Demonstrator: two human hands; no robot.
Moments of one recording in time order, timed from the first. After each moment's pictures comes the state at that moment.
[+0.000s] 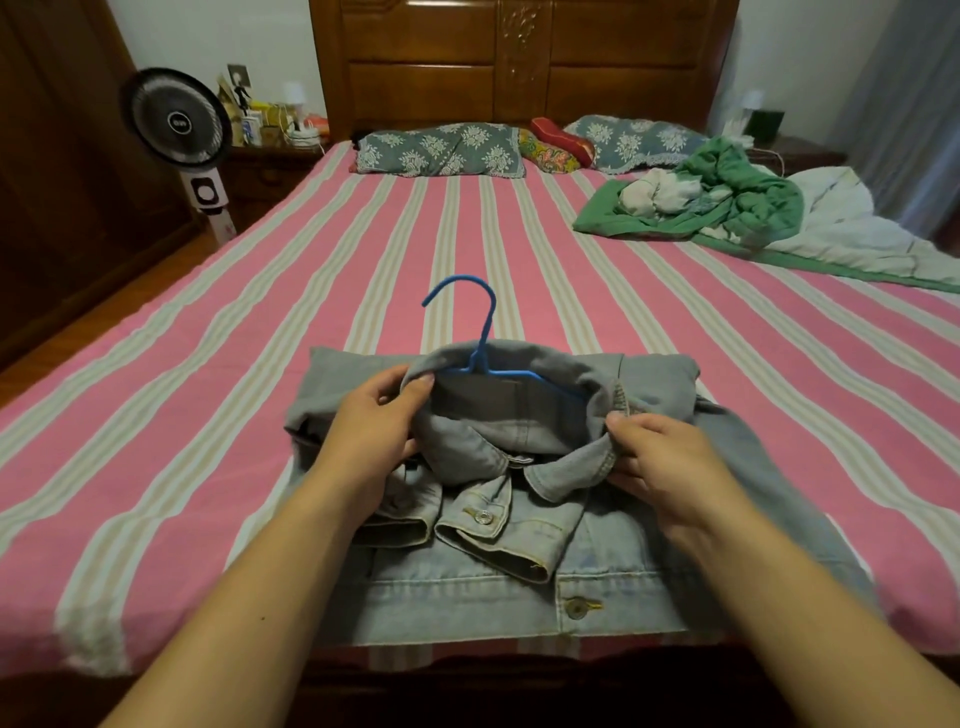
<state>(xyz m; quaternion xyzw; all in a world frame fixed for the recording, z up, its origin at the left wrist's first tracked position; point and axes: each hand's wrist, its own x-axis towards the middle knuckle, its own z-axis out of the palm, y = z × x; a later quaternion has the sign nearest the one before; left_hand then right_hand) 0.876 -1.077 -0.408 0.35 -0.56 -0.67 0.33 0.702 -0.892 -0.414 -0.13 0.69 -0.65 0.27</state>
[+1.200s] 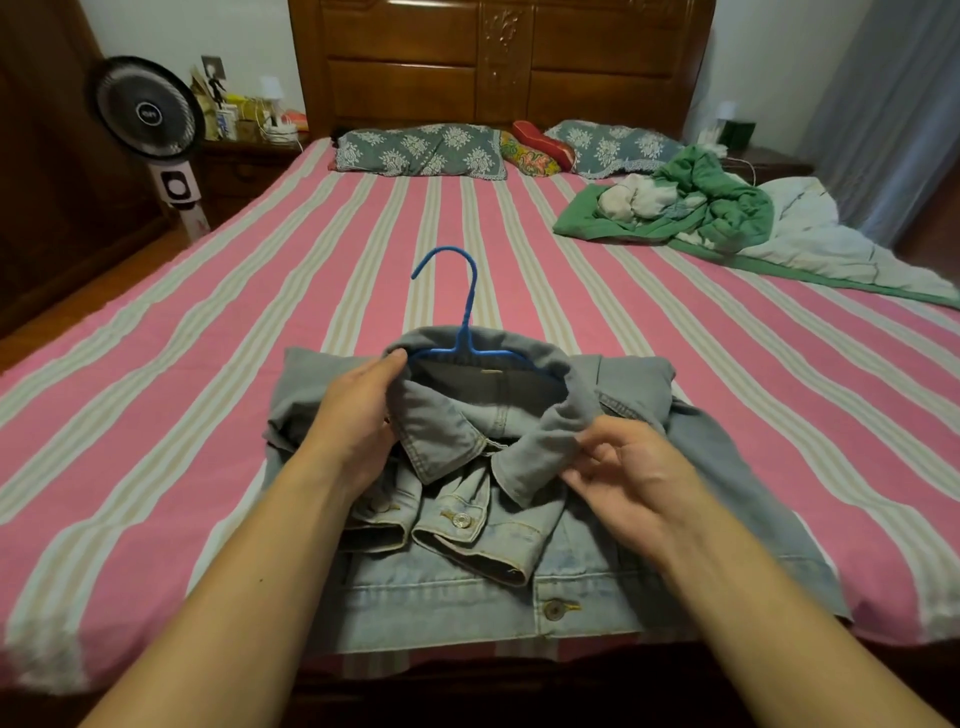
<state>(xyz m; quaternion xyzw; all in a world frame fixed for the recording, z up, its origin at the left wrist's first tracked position) 0.851 -1.087 -0.397 0.33 -0.47 -0.74 0.36 0.721 -0.898 -0.397 -0.02 0.46 -0.78 0.43</state>
